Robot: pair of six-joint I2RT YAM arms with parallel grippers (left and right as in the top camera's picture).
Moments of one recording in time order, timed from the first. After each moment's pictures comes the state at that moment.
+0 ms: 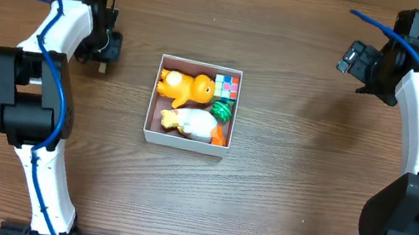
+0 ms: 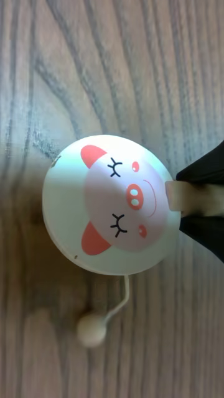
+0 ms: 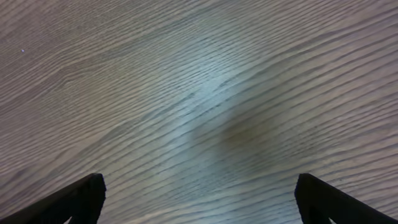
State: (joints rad) left arm 0.07 2.21 1.69 -0.91 -0.01 0.02; right arm -0.10 1.89 1.69 -0.95 0.01 0.33
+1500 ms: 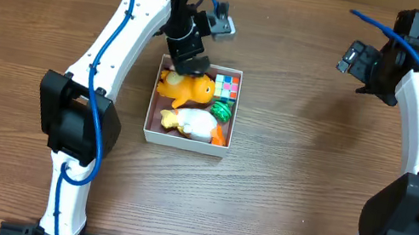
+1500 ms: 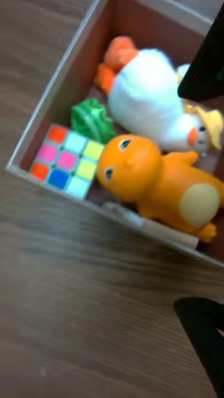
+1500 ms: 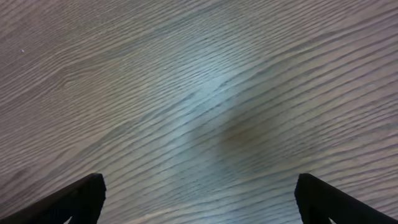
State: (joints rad) left arm -0.31 2.22 2.22 -1.40 0.32 0.79; right arm -0.10 1.89 1.69 -0.95 0.01 0.33
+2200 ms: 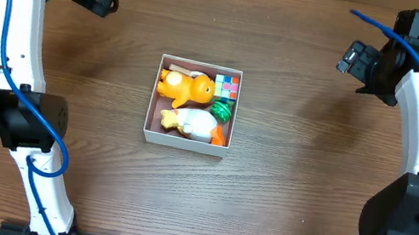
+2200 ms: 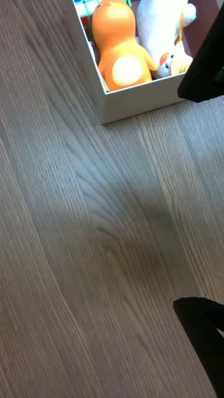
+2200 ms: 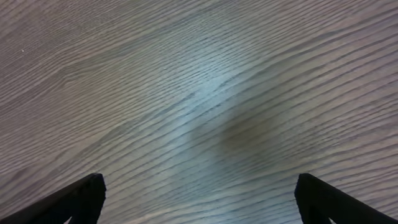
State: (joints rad) left arm 0.11 2.19 2.54 -1.59 0.20 0.41; right arm -0.10 1.89 1.69 -0.95 0.01 0.33
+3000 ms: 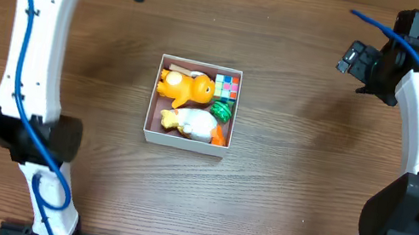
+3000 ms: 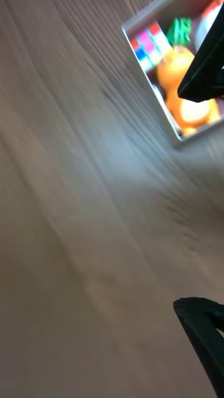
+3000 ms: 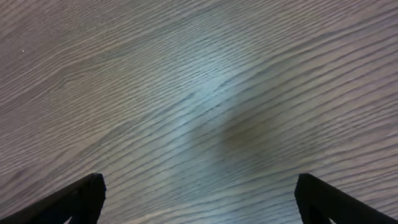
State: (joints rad) left arm -0.07 2.07 2.54 -1.36 0.18 0.37; right arm -0.10 1.89 1.69 -0.95 0.01 0.33
